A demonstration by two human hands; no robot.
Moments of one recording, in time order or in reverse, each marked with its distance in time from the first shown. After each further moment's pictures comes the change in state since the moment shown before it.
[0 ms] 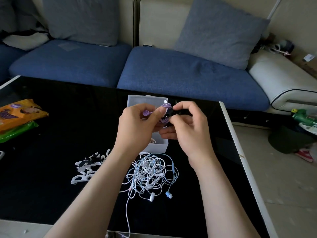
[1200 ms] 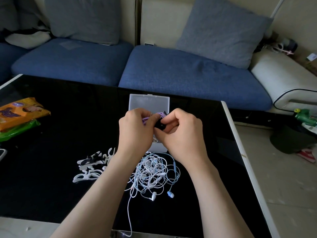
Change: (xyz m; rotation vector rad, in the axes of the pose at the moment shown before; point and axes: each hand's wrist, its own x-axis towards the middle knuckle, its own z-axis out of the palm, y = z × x) left_hand -0.001 -0.007 -0.003 0.453 0.181 0.012; right_hand -0.003 0.014 0.011 -0.489 -0.011 -0.249
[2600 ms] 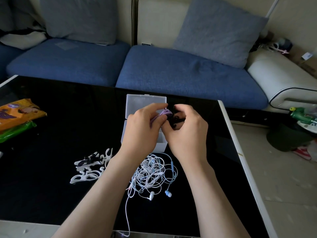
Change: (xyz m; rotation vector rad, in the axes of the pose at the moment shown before) left_hand -0.005 0.010 0.006 0.008 -0.121 0.311; right_hand 0.004 0.012 0.003 -0.098 0.270 -0.075
